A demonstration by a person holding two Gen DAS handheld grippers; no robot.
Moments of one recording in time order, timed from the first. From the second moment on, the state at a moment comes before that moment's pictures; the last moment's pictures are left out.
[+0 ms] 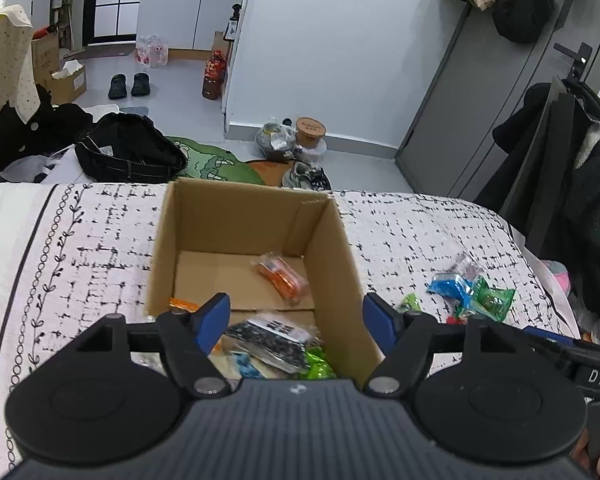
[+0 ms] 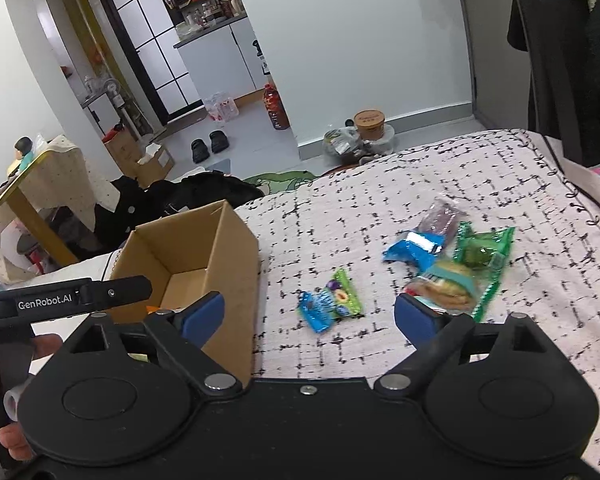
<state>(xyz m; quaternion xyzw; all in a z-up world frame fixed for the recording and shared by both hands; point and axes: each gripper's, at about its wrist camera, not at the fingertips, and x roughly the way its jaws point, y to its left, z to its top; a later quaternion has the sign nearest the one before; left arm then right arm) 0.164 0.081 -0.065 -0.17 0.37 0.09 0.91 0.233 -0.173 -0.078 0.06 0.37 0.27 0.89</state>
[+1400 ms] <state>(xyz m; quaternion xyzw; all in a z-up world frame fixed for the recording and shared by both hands) 0.221 -0.029 -0.080 -0.13 0.39 0.01 0.91 0.272 -0.275 -0.109 0.10 0.40 0.21 0.89</state>
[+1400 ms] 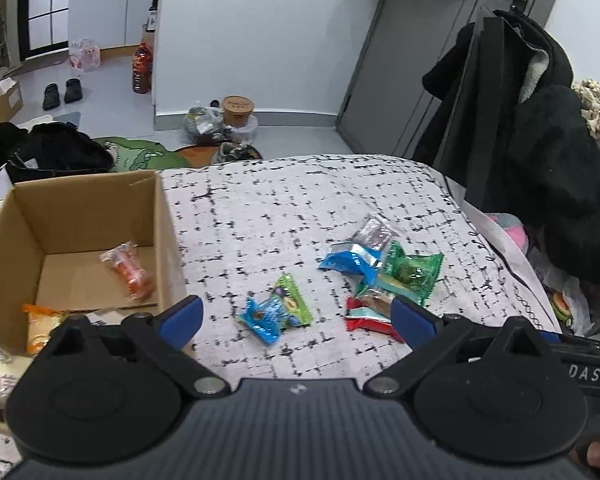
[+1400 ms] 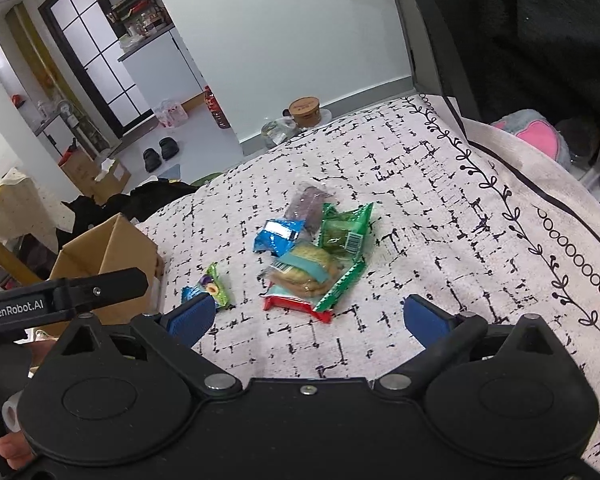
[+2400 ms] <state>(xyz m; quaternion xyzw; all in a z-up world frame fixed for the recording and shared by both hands) 0.268 -0.042 -0.118 -0.11 0.40 0.09 0.90 0.301 -0.270 -0.127 0.13 0.41 0.21 0.88</state>
